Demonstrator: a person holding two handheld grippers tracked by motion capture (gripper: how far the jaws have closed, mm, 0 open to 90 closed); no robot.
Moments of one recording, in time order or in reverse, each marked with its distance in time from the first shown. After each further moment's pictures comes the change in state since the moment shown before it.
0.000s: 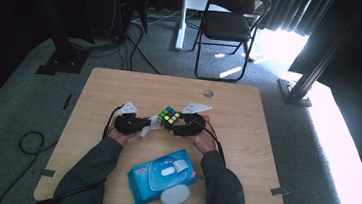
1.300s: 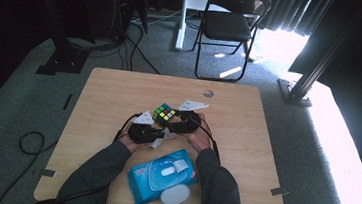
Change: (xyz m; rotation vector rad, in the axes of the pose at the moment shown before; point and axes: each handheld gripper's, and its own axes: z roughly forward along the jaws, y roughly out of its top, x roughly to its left) left arm -0.044 0.000 0.028 0.090 -0.156 0.162; right arm 0.006 0.011 0.010 -0.045 0.015 0.026
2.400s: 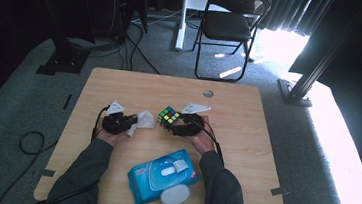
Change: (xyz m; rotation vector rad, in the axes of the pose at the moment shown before) left arm 0.051 -0.032 -0.058 -0.079 0.332 -0.229; right arm -0.005 -0.013 -0.006 0.042 -0.043 -0.017
